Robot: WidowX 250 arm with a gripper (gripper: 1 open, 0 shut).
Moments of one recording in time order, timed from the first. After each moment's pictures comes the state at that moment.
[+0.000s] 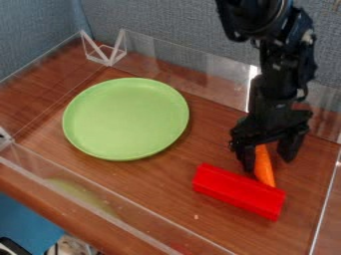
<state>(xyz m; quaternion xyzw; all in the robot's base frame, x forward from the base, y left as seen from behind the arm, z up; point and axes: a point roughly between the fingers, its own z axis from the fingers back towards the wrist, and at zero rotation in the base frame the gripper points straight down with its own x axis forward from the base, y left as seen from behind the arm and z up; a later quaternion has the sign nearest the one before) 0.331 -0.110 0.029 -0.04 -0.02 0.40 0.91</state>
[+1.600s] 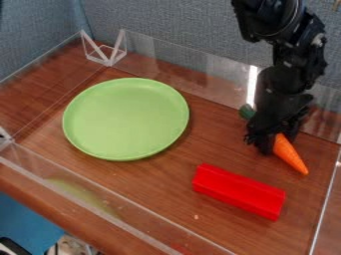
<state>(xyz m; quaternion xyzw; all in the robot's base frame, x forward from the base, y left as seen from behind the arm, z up) 0.371 -0.107 0.025 -0.04 -0.08 0.50 0.86</state>
